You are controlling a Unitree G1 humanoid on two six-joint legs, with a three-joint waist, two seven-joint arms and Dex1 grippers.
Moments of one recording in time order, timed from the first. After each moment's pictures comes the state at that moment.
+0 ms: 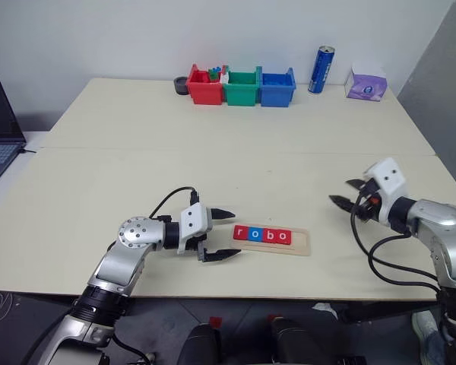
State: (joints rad) left arm -0.32 0.57 -0.19 0.04 -0.20 0.03 -1.15; right arm -0.30 -0.61 -0.20 -0.19 0.18 0.70 0.65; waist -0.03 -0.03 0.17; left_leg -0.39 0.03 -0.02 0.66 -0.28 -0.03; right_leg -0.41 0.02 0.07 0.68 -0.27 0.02
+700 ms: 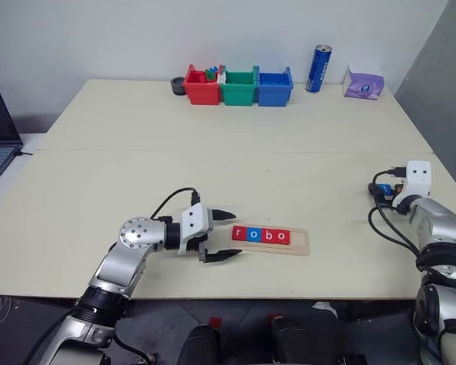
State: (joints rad) left arm -0.31 0.56 -0.19 0.03 -0.20 0.04 -1.14; right arm -0.66 -0.58 -0.30 0.77 0.13 0.38 0.32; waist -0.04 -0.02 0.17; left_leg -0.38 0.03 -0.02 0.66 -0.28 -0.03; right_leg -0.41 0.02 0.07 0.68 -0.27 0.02
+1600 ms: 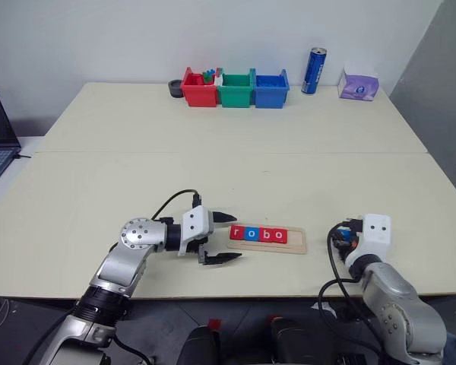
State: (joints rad) left arm -0.32 0.56 -0.21 0.07 -0.19 0.01 -1.17; right arm 0.07 -0.07 -0.16 -0.62 0.22 0.94 -0.01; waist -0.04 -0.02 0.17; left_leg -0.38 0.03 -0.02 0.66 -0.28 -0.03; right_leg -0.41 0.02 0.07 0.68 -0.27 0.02
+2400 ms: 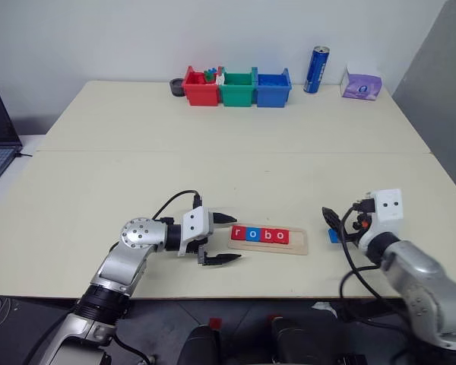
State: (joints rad) left arm -0.33 0.56 -0.21 0.08 -0.19 -0.01 -1.19; right arm -0.04 -0.48 -0.24 -0.62 0.41 0.95 0.36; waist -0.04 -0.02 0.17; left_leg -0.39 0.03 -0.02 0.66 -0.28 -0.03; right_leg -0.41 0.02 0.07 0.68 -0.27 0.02
